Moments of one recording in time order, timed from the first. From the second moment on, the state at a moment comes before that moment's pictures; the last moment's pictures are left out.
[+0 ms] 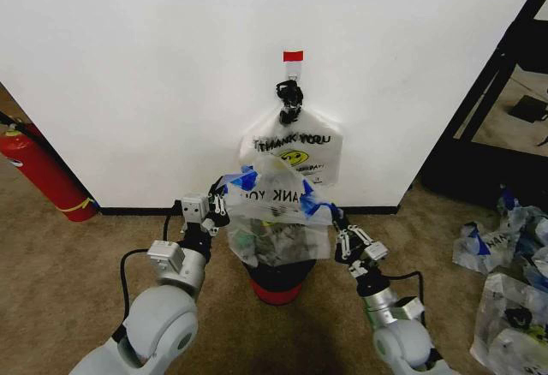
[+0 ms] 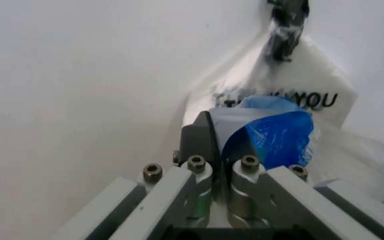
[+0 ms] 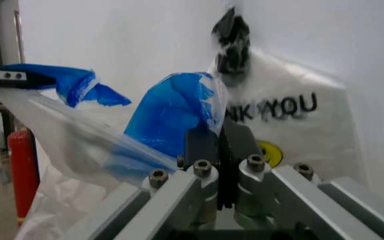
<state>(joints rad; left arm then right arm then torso) 1.23 -1.01 -0.17 -2.21 -0.49 0.10 -0.44 -1.33 1.23 0.26 1.72 0.41 0.64 -0.26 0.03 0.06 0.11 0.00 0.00</state>
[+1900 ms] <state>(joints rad) 1.44 -0.93 -0.05 -2.05 -0.30 0.11 -0.47 -1.48 1.17 0.24 1.54 0.42 0.74 -0.22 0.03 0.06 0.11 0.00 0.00</state>
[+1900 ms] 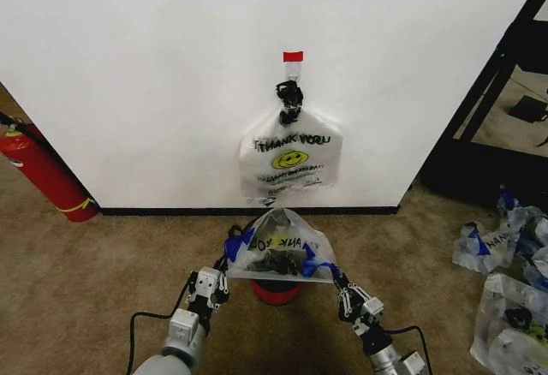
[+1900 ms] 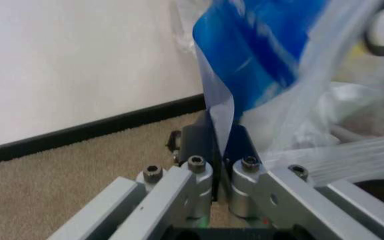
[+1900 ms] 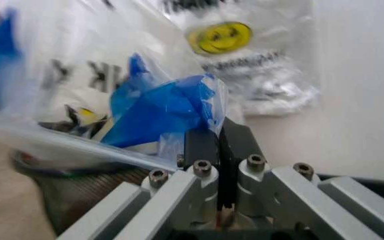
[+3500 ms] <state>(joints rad) 1.36 -0.91 0.02 -1.89 -0.21 0.13 -0.49 -1.36 1.31 0.25 1.29 0.35 0.82 -0.27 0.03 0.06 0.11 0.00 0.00</state>
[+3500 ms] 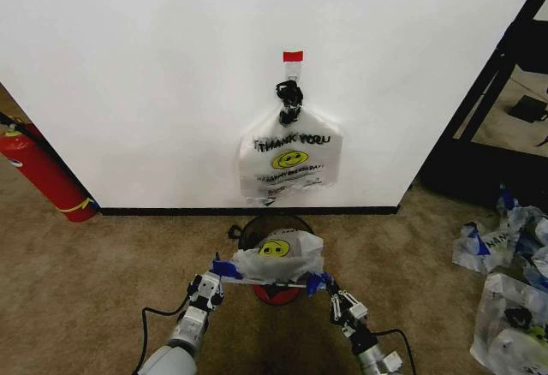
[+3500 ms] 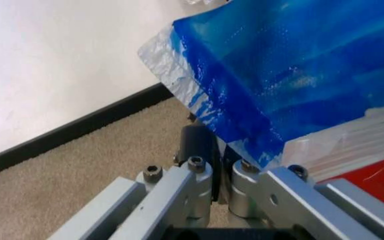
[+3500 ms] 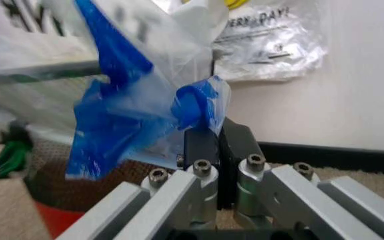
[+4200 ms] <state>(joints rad) 1.35 -0.90 0.05 -1.86 -0.19 0.11 -0.47 -1.34 1.35 0.25 1.31 0.53 0.75 -0.26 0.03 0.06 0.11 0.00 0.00</state>
